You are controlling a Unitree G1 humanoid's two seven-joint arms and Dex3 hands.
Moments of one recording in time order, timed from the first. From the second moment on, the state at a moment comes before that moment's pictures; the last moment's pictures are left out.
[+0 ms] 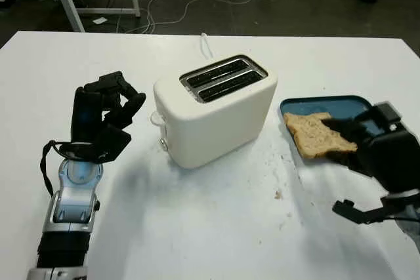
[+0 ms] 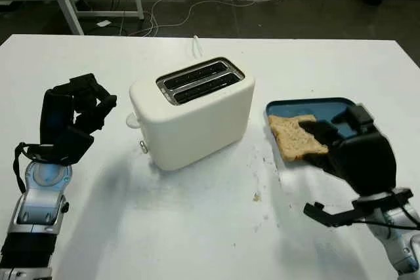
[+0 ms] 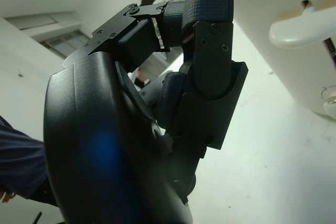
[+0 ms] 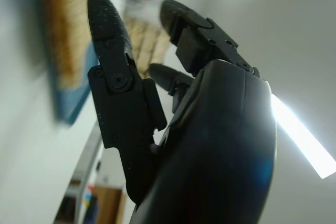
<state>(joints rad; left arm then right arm) -0.21 0.27 0.11 0.06 0.24 -0.26 0.10 0.07 -0.72 -0.07 0.22 -1.05 -0.28 -0.45</state>
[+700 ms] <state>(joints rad) -0.22 0.27 0.11 0.07 0.22 -0.28 0.09 -0.14 -0.79 0.19 0.49 -1.05 -0.18 -0.56</state>
